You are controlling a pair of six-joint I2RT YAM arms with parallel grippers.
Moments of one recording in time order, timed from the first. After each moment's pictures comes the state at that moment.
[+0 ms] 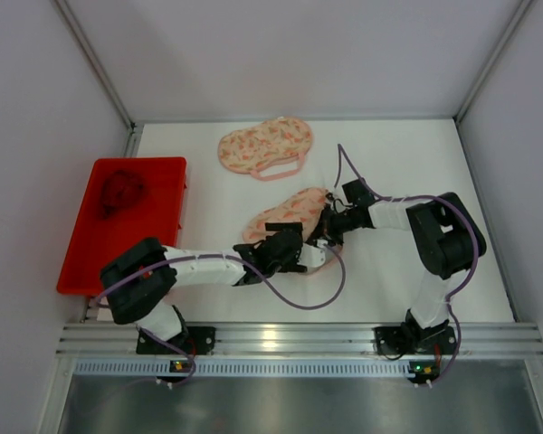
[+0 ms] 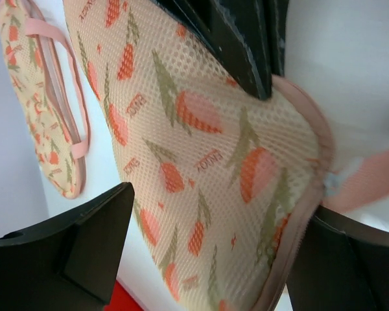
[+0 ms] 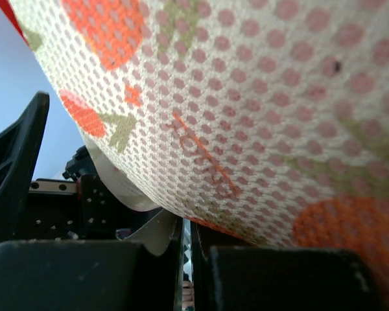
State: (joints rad) left arm -1.05 1.60 0.75 0.11 -0.41 0.73; right arm 0.41 1.83 0.89 -0.14 -0.87 0.79
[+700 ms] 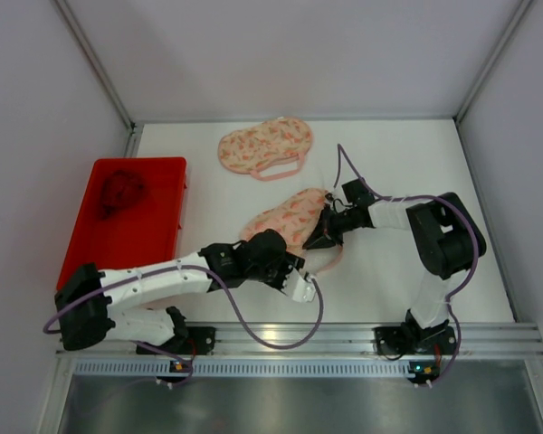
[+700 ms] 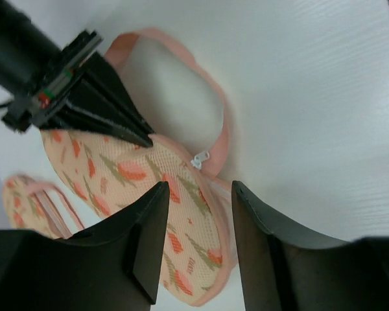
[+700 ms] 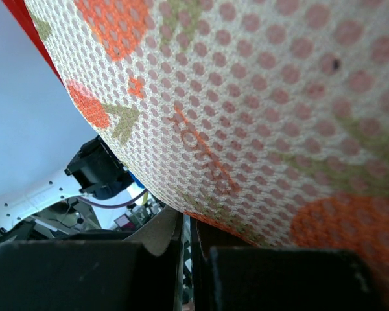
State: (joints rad) left arm -1.10 1.24 0.80 -0.35 0.11 0.91; right arm 0.41 1.83 0.90 -0.16 -0.89 0.79
